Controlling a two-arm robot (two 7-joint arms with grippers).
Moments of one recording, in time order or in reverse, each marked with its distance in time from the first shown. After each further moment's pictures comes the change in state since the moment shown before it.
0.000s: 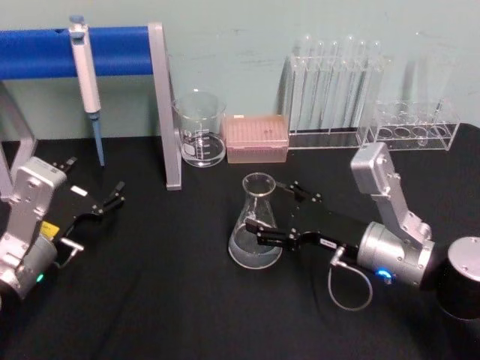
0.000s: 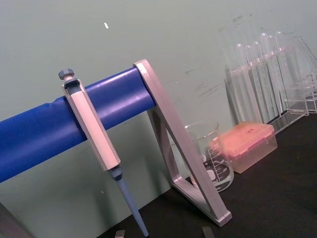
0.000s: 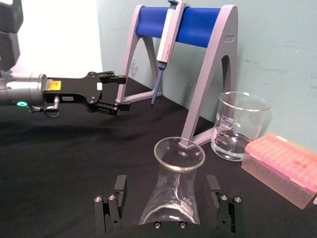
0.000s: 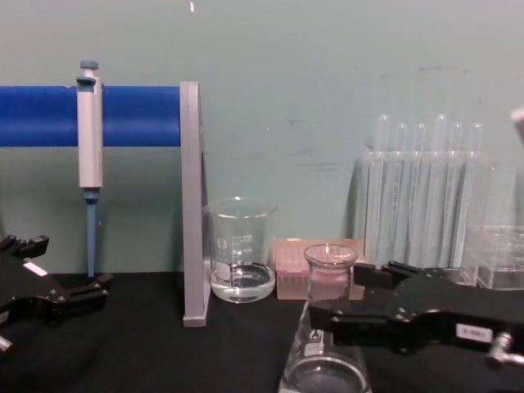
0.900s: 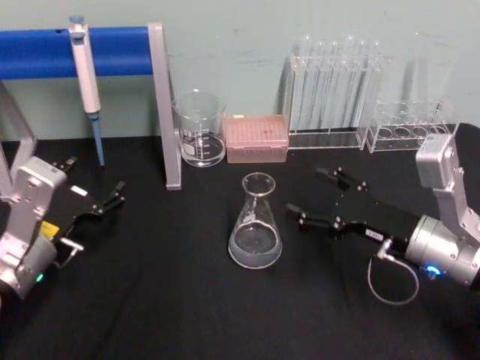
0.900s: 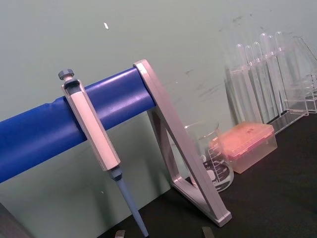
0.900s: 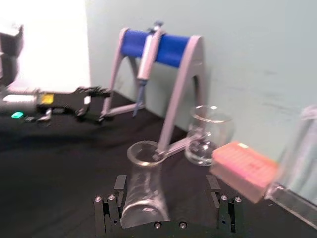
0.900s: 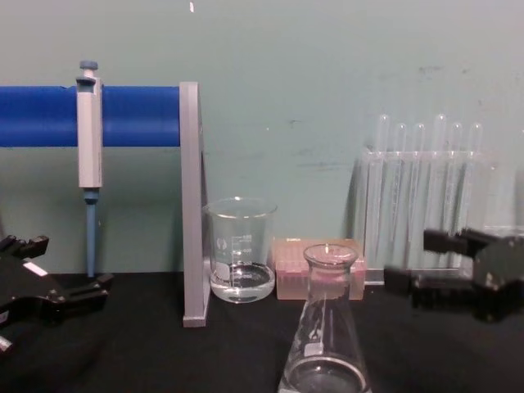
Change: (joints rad) left arm 0.000 0.000 0.000 0.000 0.000 0.000 0.000; right arm -0.081 0.119 0.084 -0.109 0.079 -0.042 0.003
